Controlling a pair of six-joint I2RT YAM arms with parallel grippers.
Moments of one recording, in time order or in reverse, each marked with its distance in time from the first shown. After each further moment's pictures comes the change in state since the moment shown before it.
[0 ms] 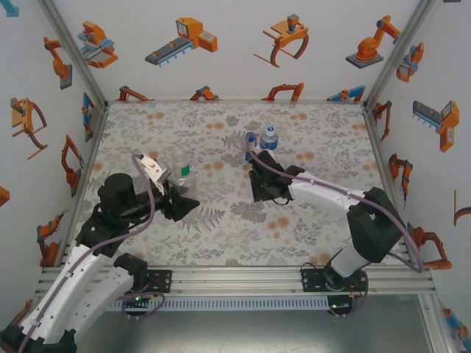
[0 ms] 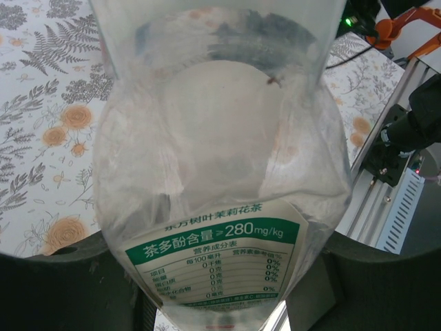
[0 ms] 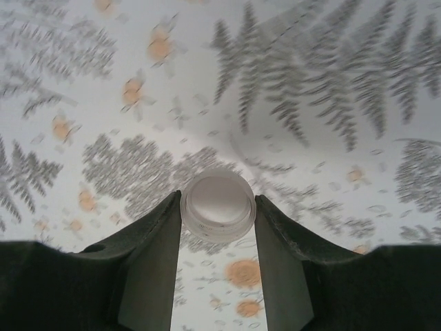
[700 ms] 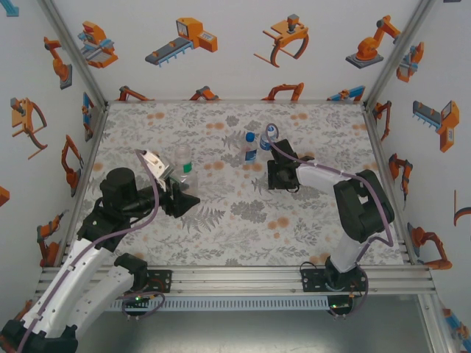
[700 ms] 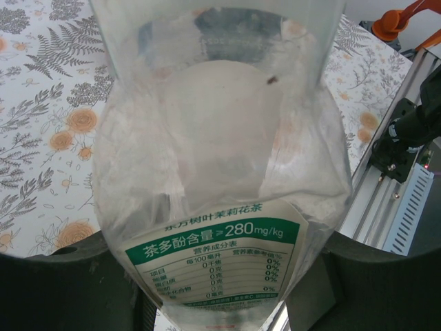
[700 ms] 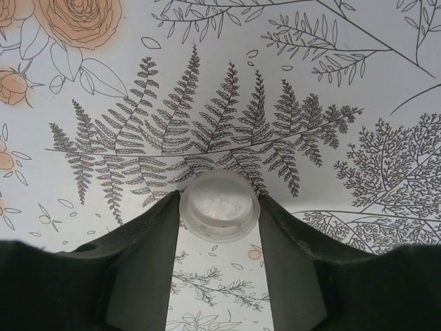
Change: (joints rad) left arm 0.018 0.060 0.039 -0.008 0.023 0.049; right arm -0.294 0.168 0.003 0.123 -0.058 -0.084
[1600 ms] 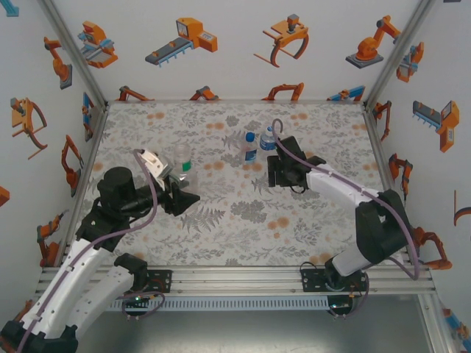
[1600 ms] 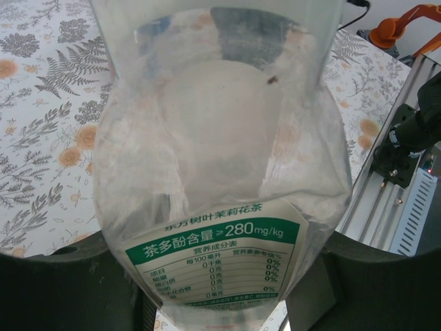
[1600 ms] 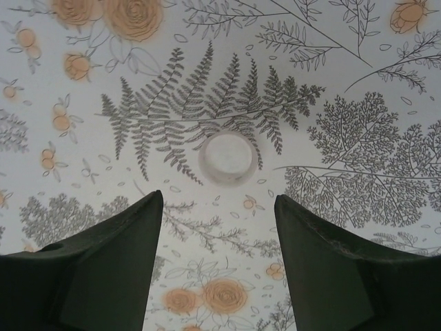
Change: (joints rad) left arm 0.002 -0.002 0.016 0.023 0.008 0.012; right arm 0.021 -0.181 -0.008 -0.081 0.034 -0.020
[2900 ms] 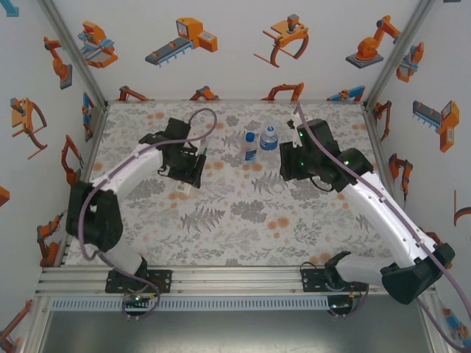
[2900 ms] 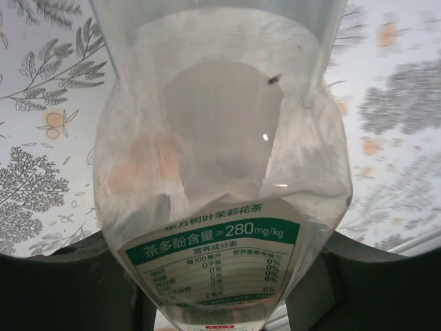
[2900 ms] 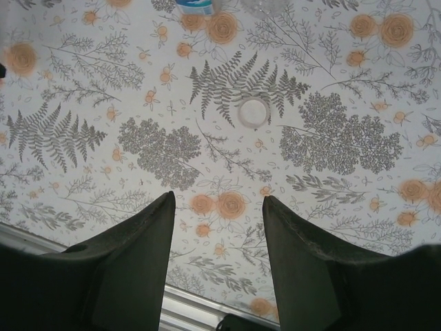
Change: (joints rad) left arm 0.014 0.959 0.526 -0.454 -0.369 0.015; right arm 0.063 -0.346 0.325 -0.486 -0.064 -0.126
